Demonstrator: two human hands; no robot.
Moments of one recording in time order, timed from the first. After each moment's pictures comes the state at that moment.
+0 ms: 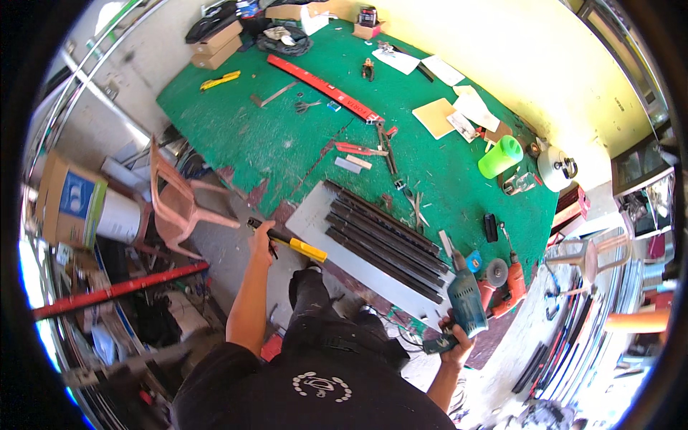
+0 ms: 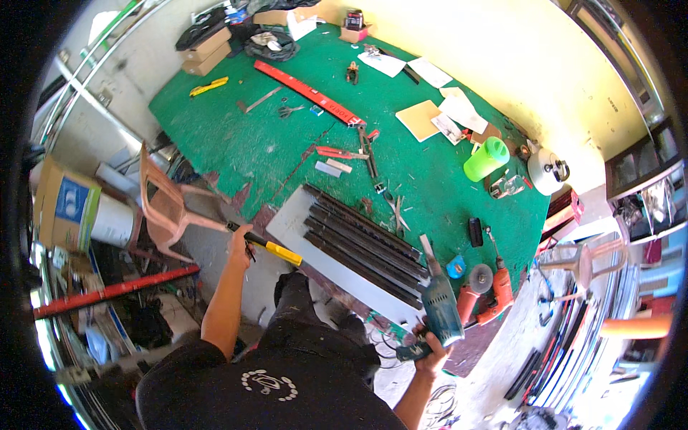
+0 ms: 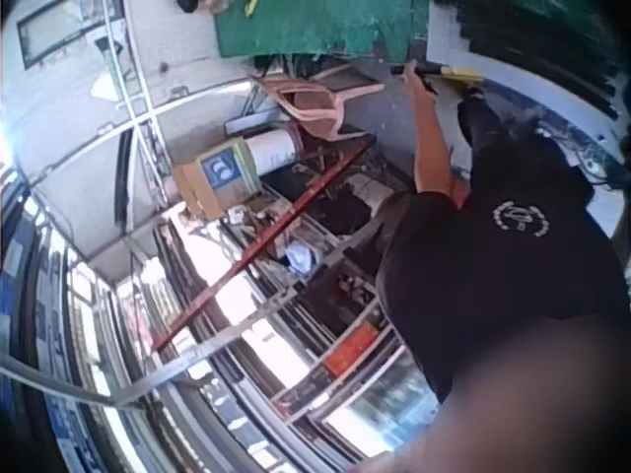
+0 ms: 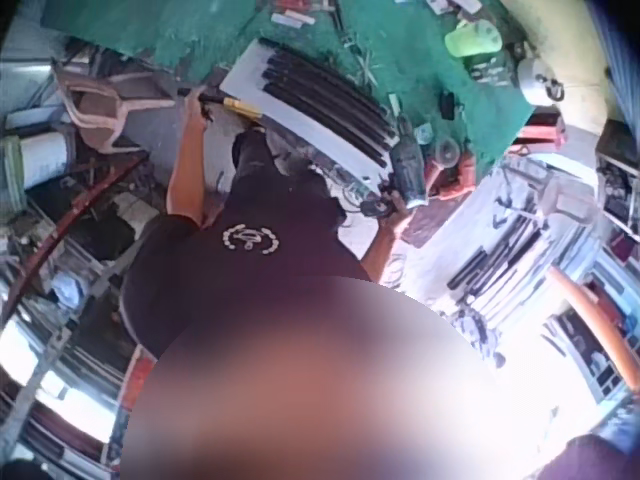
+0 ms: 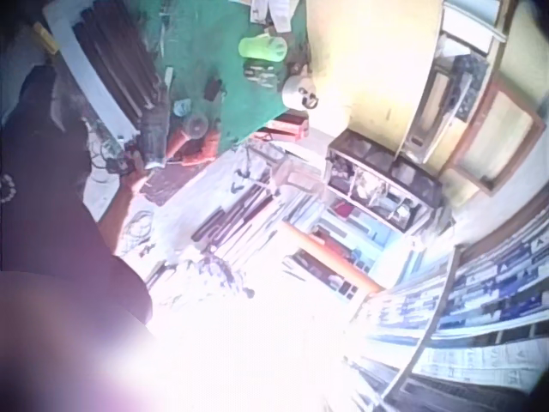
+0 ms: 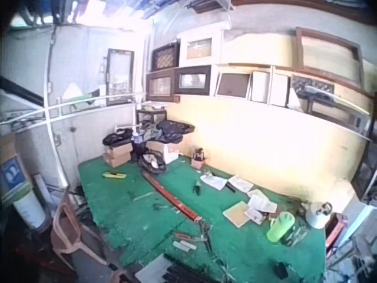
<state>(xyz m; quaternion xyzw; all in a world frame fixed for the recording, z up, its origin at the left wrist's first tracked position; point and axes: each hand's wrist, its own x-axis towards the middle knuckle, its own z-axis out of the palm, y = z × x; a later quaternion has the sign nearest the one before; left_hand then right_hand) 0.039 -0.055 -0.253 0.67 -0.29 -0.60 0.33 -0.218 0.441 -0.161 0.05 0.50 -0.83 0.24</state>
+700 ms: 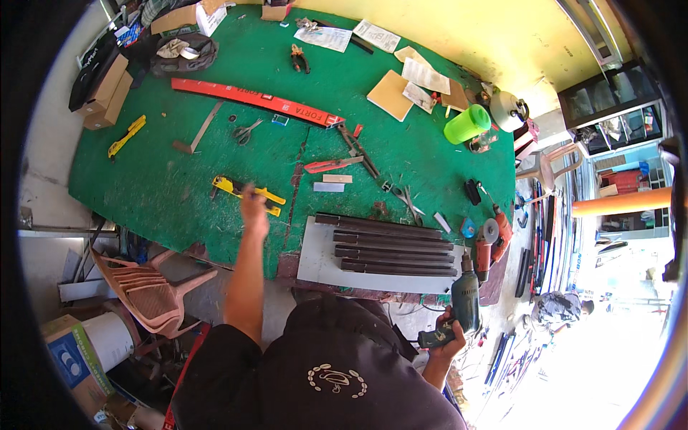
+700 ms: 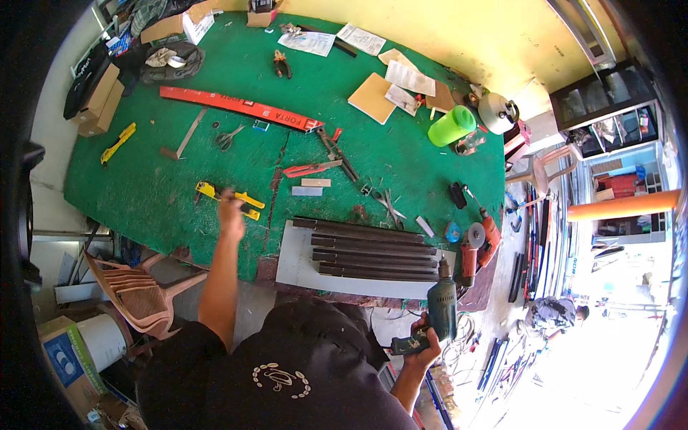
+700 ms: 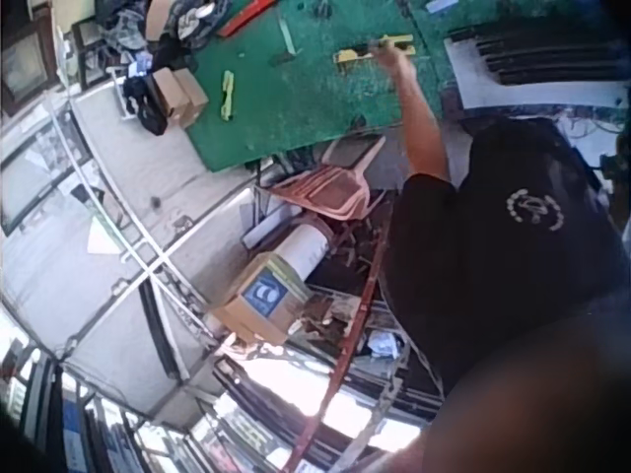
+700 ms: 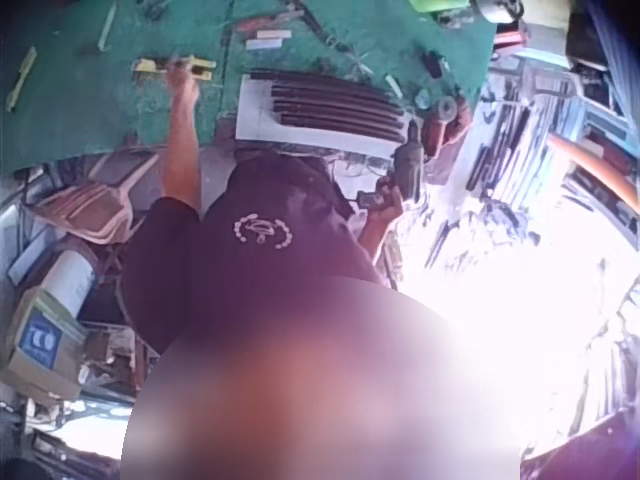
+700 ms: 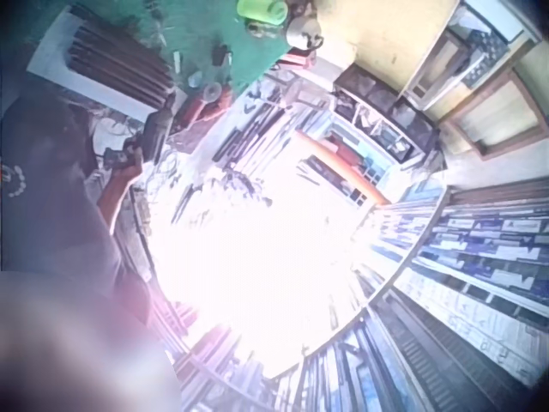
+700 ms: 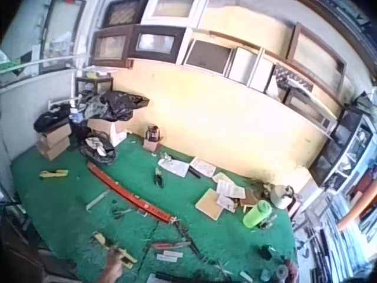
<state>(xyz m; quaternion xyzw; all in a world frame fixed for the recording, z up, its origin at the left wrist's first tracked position) -0.117 -0.331 -0.358 0.43 -0.47 -0.71 0.29 -0.068 0.263 -0.140 0.21 0.39 -0.90 0.02</state>
